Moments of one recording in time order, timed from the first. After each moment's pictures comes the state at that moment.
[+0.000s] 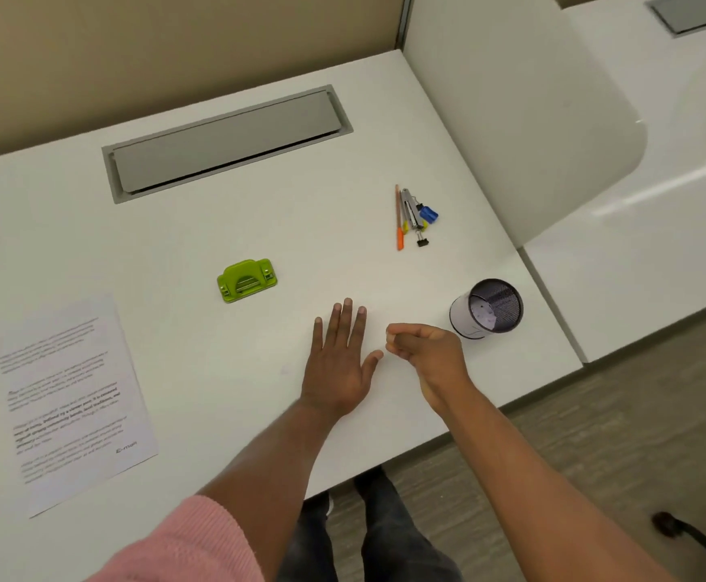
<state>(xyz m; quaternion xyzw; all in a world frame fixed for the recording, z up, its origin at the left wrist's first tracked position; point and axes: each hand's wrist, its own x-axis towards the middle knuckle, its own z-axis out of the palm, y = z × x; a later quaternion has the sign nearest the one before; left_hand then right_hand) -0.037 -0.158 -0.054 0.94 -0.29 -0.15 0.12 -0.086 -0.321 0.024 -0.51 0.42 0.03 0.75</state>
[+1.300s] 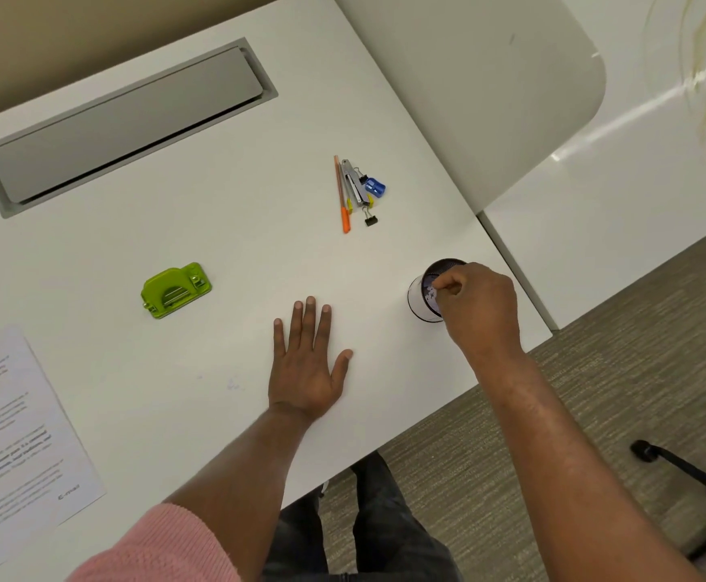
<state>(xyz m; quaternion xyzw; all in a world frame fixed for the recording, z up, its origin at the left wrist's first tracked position) -0.042 -0.182 -0.088 0.94 -0.31 -0.12 0.09 -0.083 -0.435 0.050 -0.88 0.38 -0.03 0.30</state>
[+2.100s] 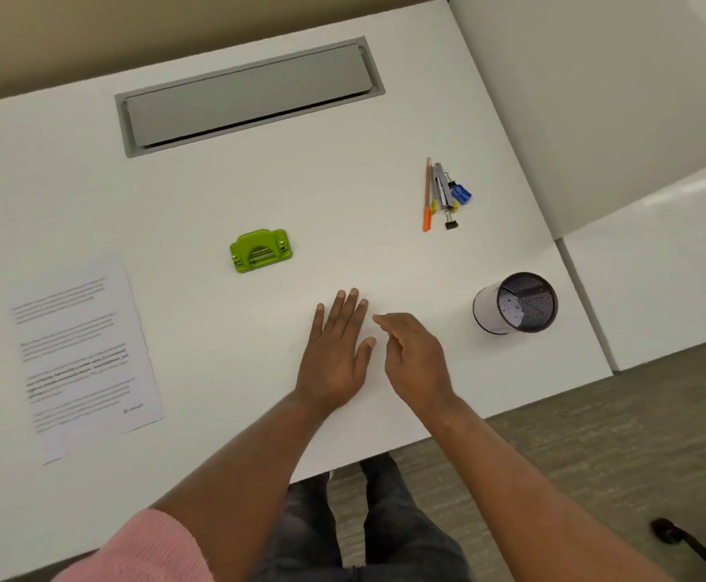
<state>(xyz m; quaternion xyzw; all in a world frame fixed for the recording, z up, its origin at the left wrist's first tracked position) -0.042 -0.137 -0.061 0.93 -0.27 -0.13 0.23 -0.094 -0.292 -0.008 -0.90 0.11 -0.02 0.42</state>
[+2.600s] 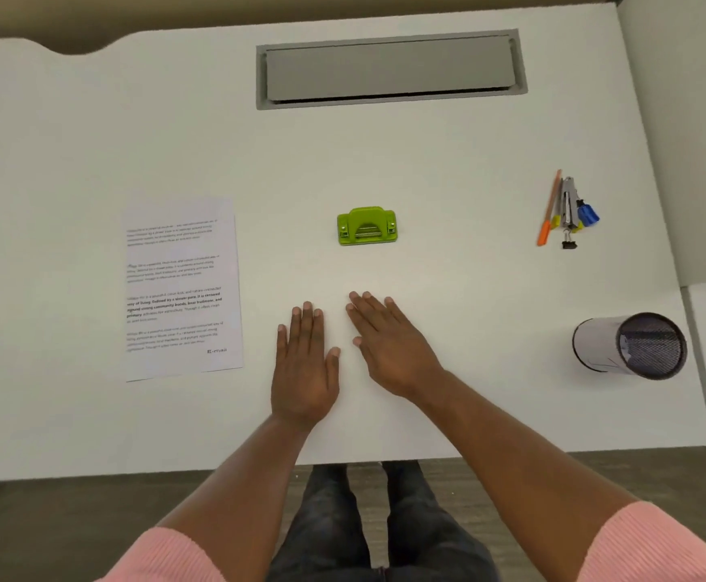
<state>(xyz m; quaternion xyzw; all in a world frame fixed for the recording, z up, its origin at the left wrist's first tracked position) -0.081 0.018 -0.073 0.98 -0.04 -0.11 0.16 -0.041 -0.173 -0.059 -0.95 -0.22 0.13 0.19</state>
